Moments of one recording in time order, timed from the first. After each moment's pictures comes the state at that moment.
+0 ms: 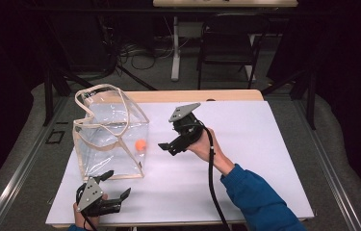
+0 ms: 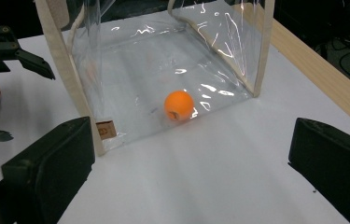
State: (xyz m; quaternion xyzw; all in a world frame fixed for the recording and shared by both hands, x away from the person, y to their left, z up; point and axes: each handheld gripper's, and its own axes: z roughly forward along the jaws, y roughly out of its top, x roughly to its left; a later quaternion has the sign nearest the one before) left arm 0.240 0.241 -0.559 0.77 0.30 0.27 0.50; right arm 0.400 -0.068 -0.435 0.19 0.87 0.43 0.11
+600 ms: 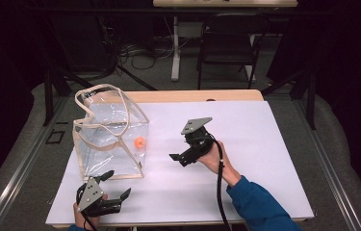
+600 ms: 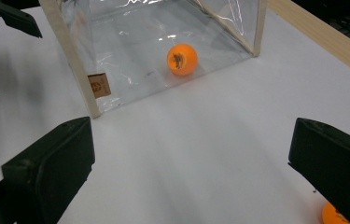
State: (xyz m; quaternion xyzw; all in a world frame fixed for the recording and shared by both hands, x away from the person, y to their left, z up) left arm 0.240 0.240 -0.558 0.77 0.29 0.27 0.50; right arm 0.384 -0.098 -0.473 0.21 0.87 0.43 0.11
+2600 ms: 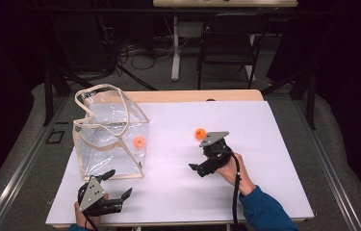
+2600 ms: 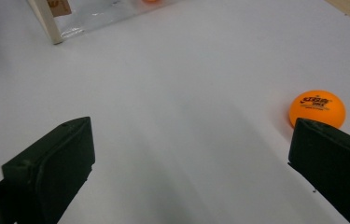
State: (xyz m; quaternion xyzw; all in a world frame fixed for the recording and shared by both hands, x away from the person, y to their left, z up) left arm 0.241 0.237 -0.557 0.77 0.29 0.27 0.49; right arm 0.365 -0.149 -0.505 0.25 0.88 0.38 0.15
